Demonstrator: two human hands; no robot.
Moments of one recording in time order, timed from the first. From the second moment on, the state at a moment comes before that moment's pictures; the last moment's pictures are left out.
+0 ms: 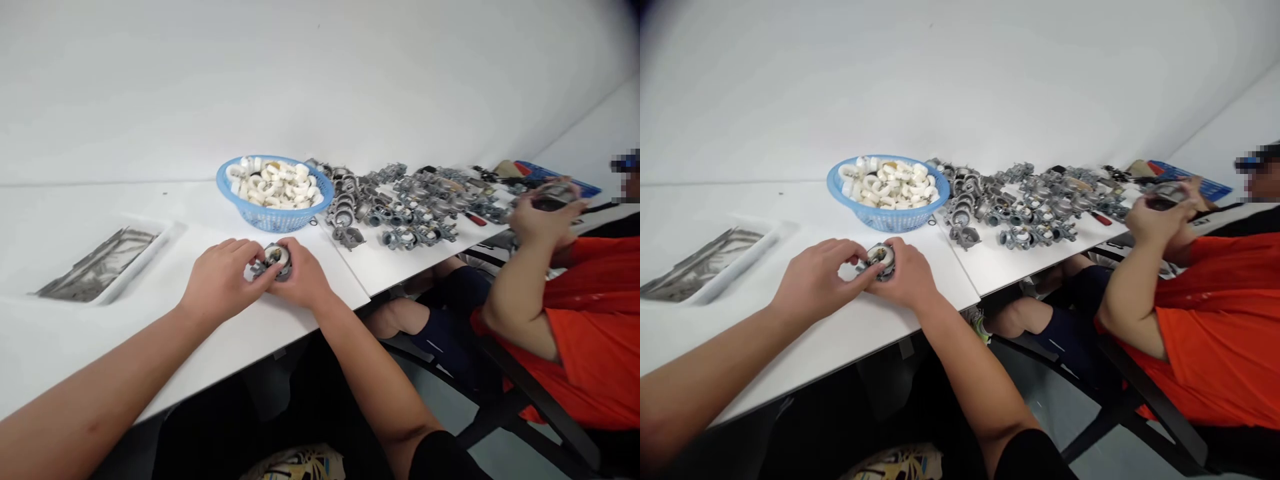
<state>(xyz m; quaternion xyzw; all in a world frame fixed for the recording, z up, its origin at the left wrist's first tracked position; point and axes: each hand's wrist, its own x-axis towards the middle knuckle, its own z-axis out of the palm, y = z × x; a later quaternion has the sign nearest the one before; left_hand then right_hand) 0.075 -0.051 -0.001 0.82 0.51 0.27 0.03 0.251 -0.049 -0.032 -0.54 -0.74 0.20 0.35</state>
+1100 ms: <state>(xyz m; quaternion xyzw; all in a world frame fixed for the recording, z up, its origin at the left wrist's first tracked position) 0.076 -0.054 -0.001 0.82 0.49 0.28 0.07 0.250 -0.051 -0.037 -0.53 -0.74 0.20 0.37</state>
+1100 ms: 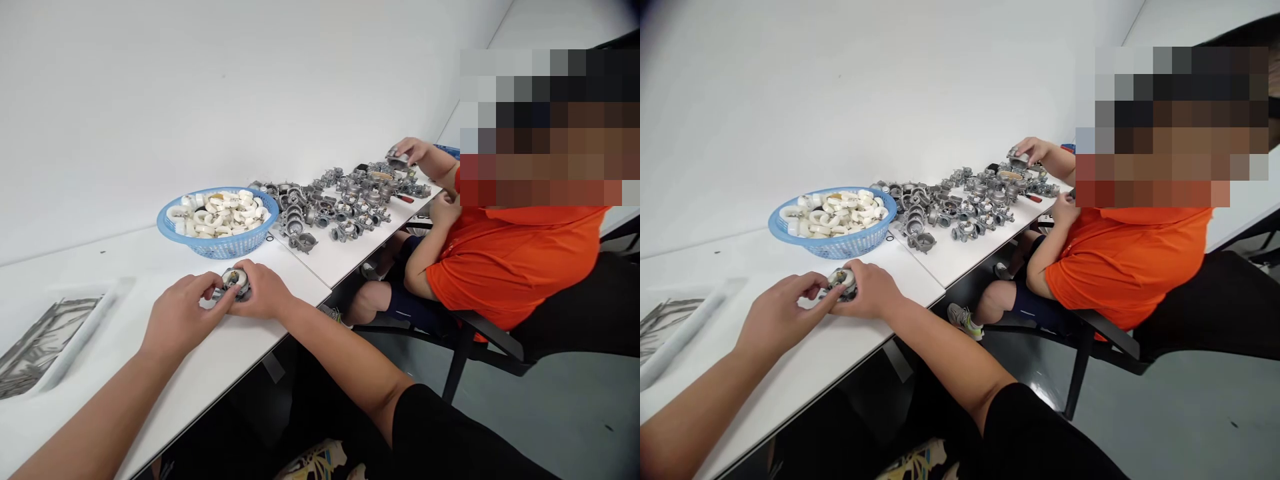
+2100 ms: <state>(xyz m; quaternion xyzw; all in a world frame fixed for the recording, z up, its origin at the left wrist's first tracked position) 0.076 -0.051 -0.002 0.82 0.53 0.23 0.06 0.251 -0.052 -0.038 -0.53 -0.73 0.22 0.37</state>
